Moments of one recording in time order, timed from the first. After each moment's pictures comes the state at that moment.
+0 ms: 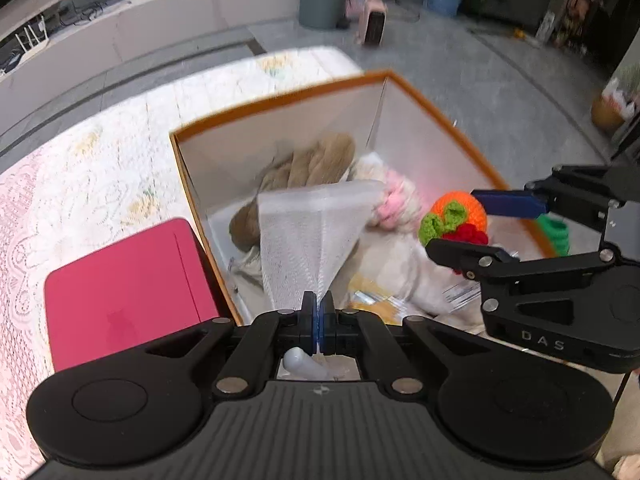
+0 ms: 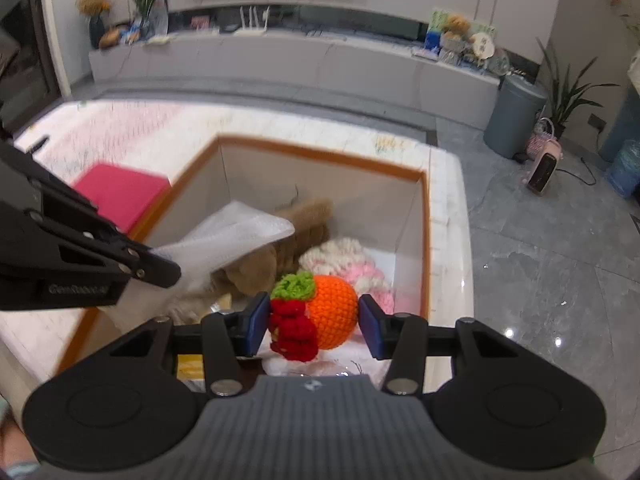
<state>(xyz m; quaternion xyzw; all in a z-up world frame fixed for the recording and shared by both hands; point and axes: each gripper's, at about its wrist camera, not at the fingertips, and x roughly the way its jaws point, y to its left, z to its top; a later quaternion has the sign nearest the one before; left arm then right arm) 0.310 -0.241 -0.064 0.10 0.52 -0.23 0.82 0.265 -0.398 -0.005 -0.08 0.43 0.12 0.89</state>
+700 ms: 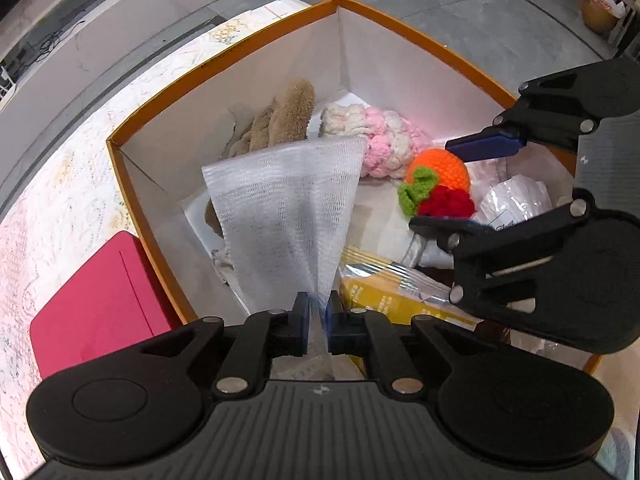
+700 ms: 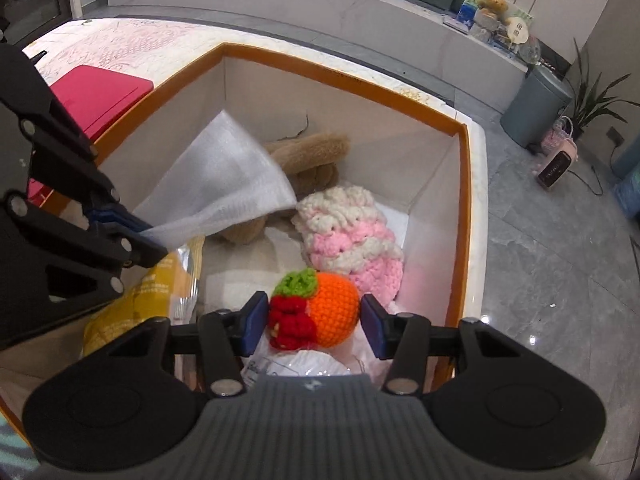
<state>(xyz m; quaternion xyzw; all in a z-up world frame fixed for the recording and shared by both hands) 0.311 -0.285 -0.089 0.22 0.54 -0.25 0.78 0.283 -0.385 -0.045 -0.16 0.49 0.13 0.85</state>
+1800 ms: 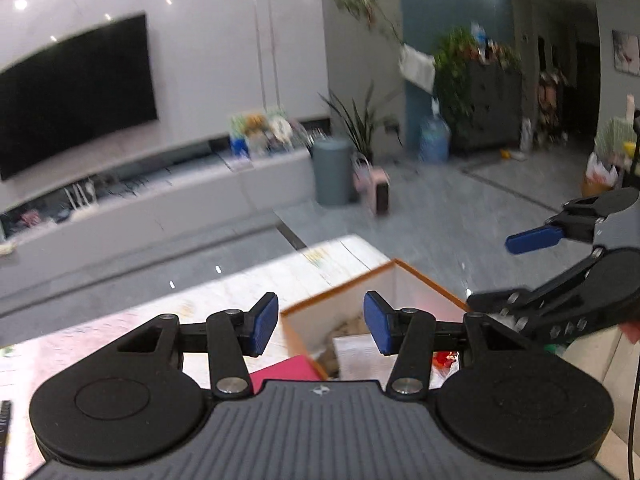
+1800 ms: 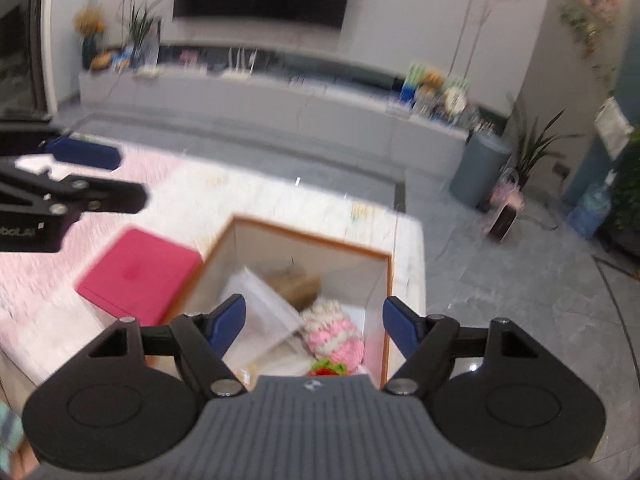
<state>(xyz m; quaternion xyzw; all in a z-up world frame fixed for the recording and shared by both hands) 0.202 -0.153 0.079 0.10 0.24 -0.23 0.94 0.204 -0.360 0.107 -0.11 0.35 0.07 0.93</state>
